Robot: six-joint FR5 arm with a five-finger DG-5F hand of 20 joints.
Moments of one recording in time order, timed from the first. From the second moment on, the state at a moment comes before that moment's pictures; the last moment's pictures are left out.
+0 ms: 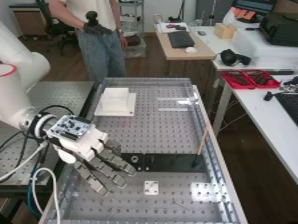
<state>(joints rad) 1.45 -1.90 -2.26 -2.23 -1.29 -0.68</state>
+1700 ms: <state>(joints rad) 1.44 -1.92 -2.27 -2.19 -1.31 -0.73</state>
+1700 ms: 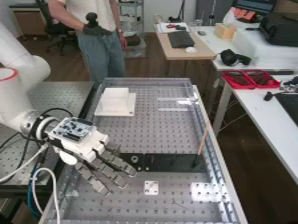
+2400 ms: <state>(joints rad) 1.43 -1.92 -2.27 -2.19 -1.33 -0.73</state>
